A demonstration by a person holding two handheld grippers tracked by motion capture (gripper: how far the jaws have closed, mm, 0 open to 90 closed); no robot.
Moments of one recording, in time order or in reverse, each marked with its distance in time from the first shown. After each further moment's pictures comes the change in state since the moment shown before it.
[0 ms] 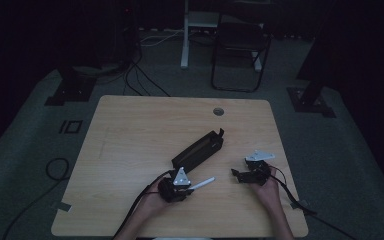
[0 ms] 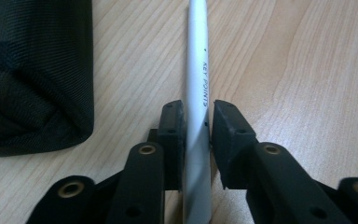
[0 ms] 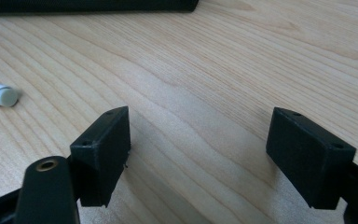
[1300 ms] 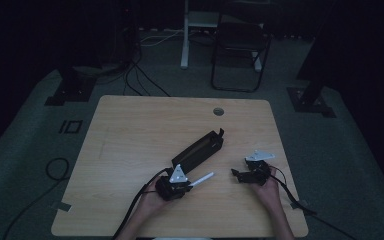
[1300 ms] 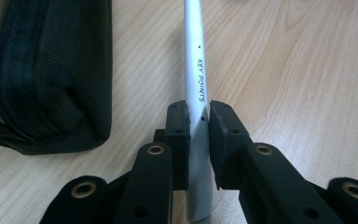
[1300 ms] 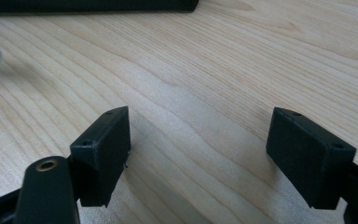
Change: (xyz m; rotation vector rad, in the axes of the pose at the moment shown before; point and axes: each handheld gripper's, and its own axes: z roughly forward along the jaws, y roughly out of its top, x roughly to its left) left arm 0.001 0.005 -0.015 -0.055 0.011 -0.048; right arm 0.000 0.000 0.000 0.000 0.001 0.000
